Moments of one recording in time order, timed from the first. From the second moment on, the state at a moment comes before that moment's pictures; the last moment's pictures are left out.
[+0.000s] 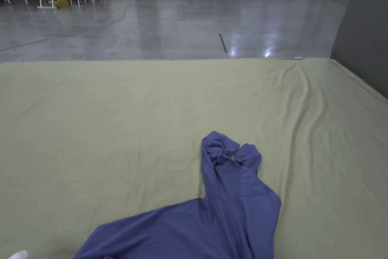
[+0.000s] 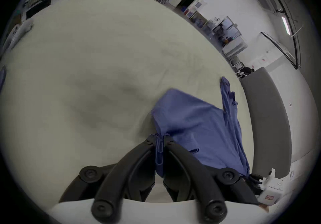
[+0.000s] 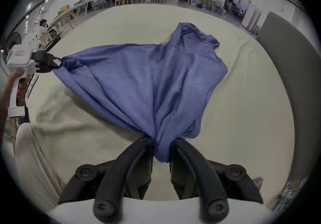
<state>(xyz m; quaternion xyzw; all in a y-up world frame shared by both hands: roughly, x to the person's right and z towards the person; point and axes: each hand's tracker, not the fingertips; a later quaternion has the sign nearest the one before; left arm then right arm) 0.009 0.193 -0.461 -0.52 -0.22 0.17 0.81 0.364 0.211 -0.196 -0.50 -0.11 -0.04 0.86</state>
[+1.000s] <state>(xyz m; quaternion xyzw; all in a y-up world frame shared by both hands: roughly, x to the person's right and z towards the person) 0.003 0.205 -0.346 -0.57 -0.23 0.09 0.78 0.315 0.218 -0.122 -0.49 -0.15 -0.17 0.84</state>
